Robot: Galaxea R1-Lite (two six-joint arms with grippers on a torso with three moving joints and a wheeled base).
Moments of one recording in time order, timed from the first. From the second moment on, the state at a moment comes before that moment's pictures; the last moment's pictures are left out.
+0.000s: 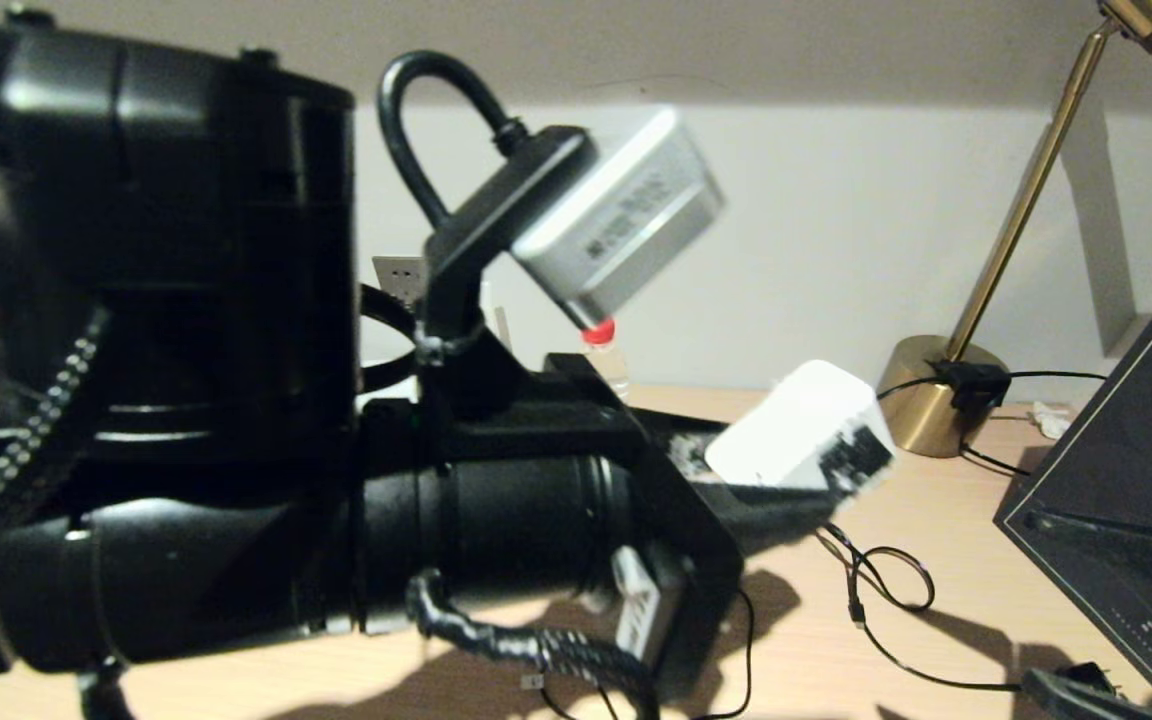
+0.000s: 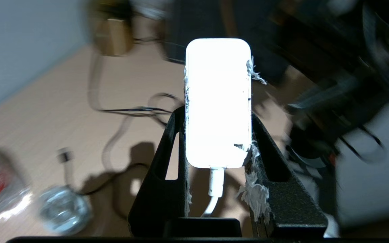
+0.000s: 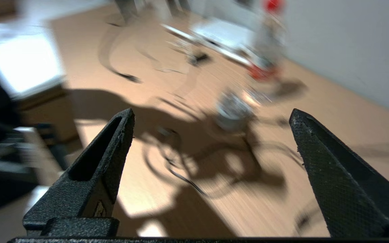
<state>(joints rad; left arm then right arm) -0.98 1.51 -1.12 -0.25 -0.18 0.03 0.55 0.86 -0.33 -0.51 0.32 -0.01</state>
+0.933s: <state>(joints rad) -0.43 1.29 -0.45 -0.61 0.09 -0.15 0.04 0.28 -0.29 0.07 -0.37 -0.03</state>
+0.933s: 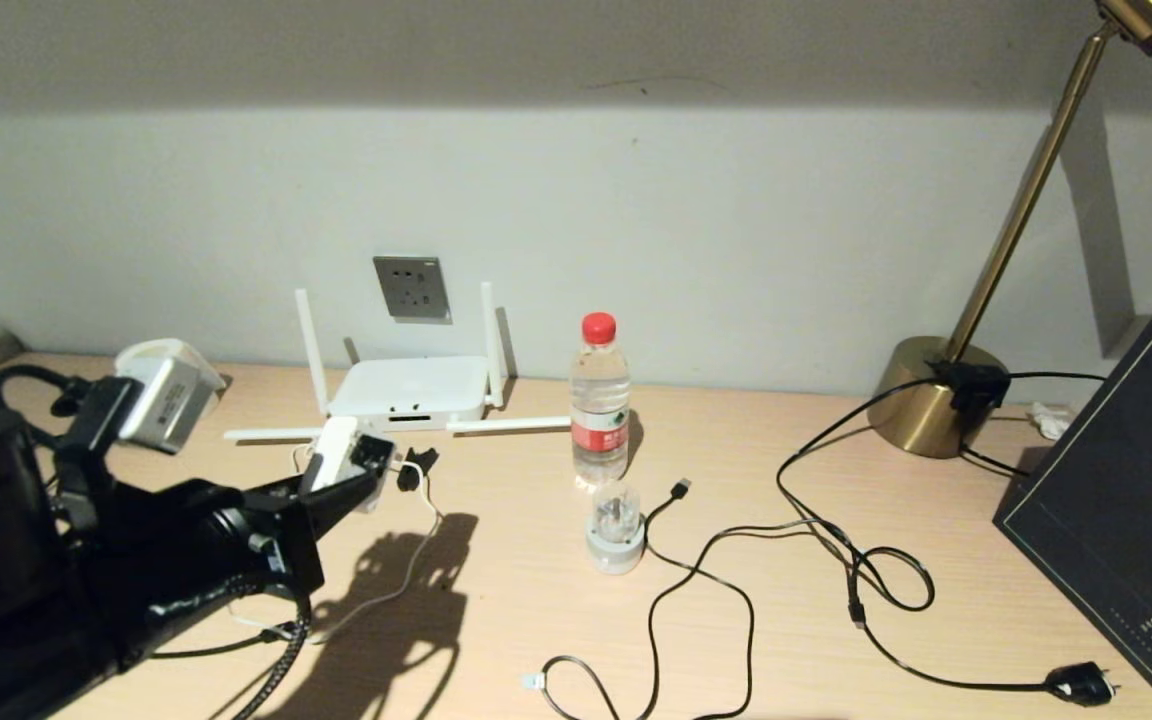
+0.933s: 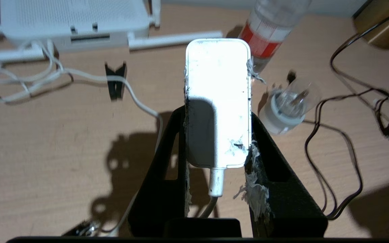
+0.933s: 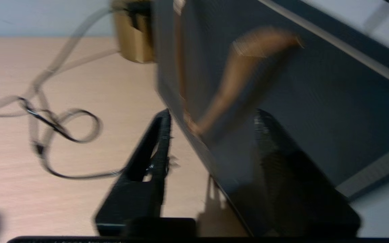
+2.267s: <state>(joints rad) -0.24 1.67 -0.38 -0.80 0.17 -0.11 -0.01 0.00 -0.03 -0.04 -0.16 0.06</state>
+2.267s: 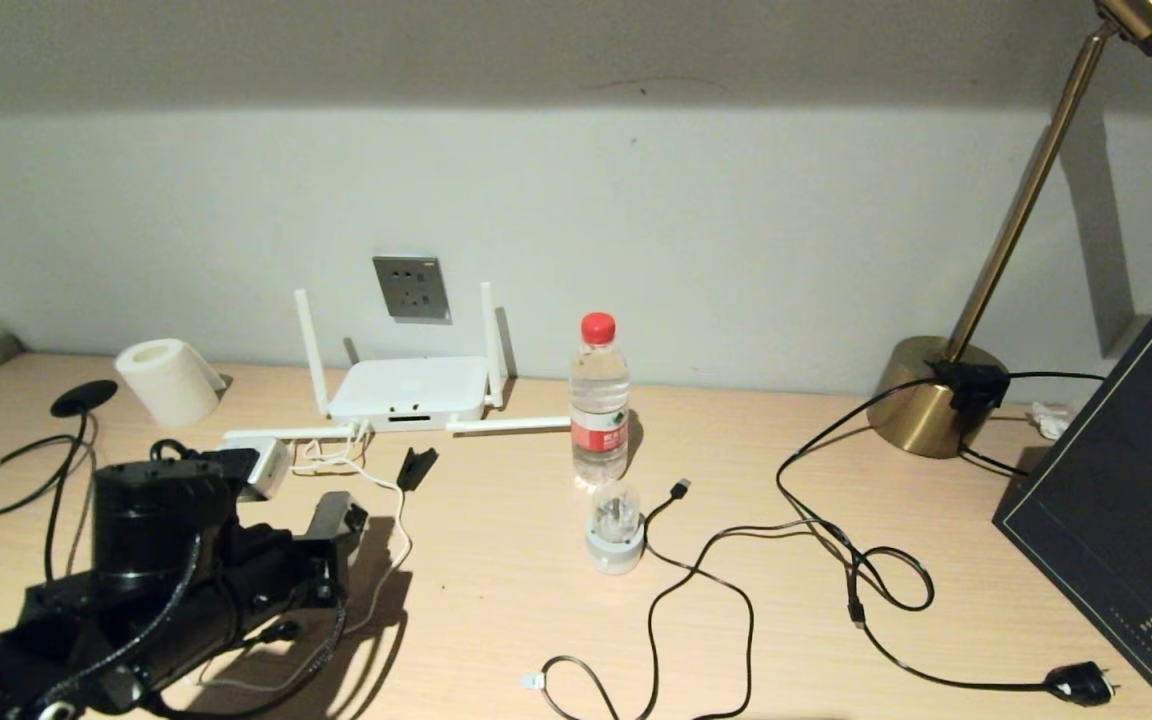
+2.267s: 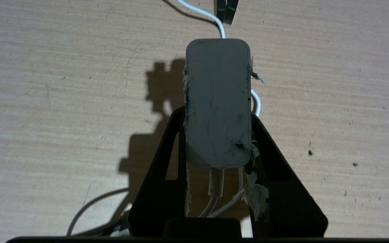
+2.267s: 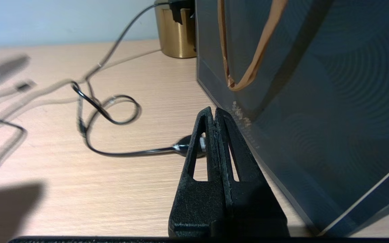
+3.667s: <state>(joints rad) -0.24 1.80 -0.27 -0.97 0.15 -0.11 -0.01 0.00 -0.06 0.17 0.06 -0.09</state>
